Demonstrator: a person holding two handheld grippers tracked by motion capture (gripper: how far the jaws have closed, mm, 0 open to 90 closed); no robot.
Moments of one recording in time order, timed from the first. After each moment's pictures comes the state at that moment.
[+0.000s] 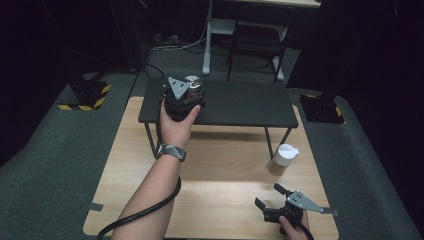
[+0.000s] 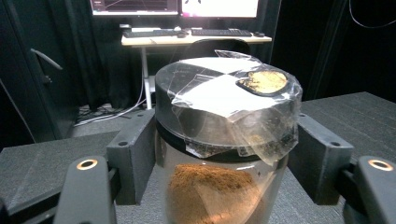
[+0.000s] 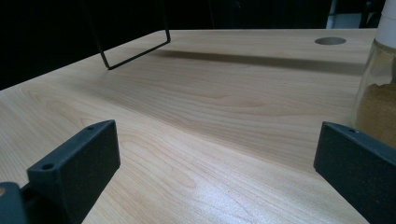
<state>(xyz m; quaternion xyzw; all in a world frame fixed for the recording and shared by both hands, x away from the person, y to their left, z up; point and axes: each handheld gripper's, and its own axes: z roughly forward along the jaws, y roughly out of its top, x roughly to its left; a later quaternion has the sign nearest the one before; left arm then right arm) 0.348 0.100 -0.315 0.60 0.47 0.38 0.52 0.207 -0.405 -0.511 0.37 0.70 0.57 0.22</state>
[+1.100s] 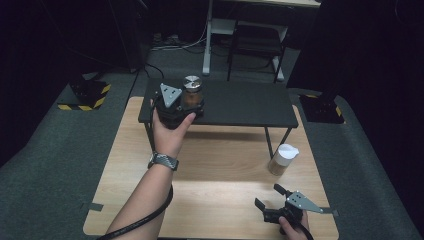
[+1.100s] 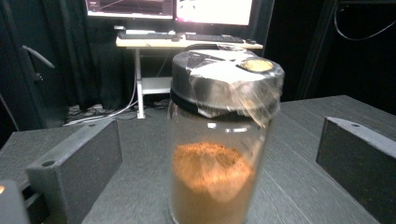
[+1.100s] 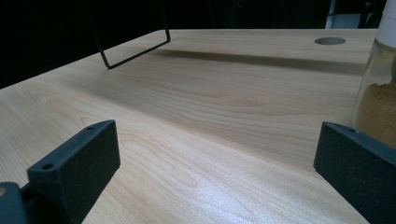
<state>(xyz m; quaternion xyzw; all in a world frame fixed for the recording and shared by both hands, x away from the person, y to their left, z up) 0.320 0.122 -0.324 0.59 0.46 0.36 0.55 0.206 -0.404 -0.511 0.37 0.70 0.57 0.22</state>
